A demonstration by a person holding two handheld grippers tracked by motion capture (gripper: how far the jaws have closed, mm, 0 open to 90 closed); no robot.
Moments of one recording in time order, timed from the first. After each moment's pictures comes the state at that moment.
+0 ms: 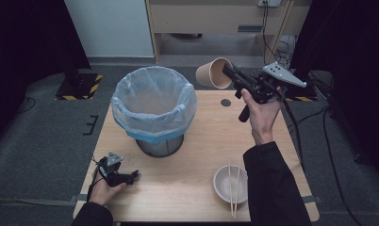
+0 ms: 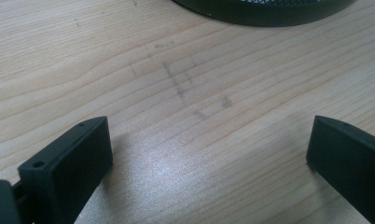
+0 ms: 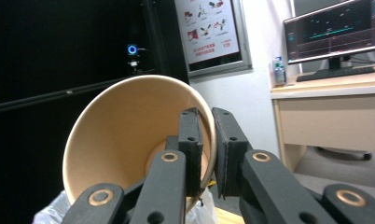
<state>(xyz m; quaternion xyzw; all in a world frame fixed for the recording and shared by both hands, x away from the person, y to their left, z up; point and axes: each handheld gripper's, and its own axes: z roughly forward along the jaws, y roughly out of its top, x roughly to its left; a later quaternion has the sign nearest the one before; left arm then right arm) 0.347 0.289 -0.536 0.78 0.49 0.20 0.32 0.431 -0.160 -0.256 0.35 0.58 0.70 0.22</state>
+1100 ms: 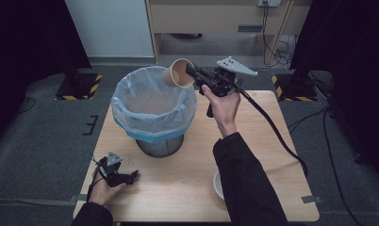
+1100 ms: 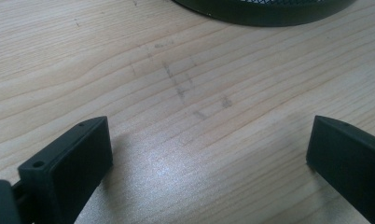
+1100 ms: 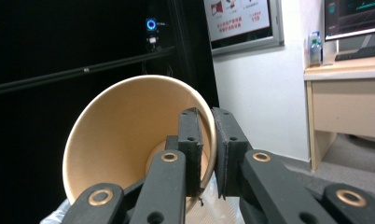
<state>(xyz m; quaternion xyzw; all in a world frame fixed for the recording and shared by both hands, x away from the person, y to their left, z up) 0.347 0.289 -0.536 0.78 0.49 0.20 0.32 0.464 -0.072 -0.270 0.33 0.62 0.69 0.18</state>
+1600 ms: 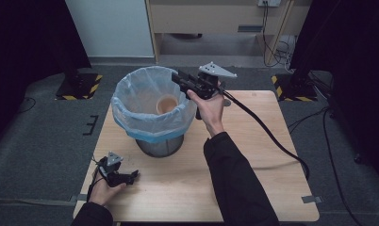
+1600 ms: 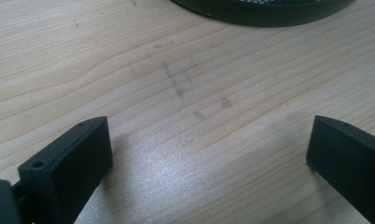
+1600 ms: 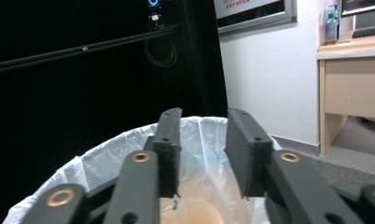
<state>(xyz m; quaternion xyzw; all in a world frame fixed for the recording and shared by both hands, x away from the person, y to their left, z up) 0.347 0.289 -0.536 0.78 0.49 0.20 0.32 0.485 -0.043 -0.298 0.33 0.64 0.67 0.17</state>
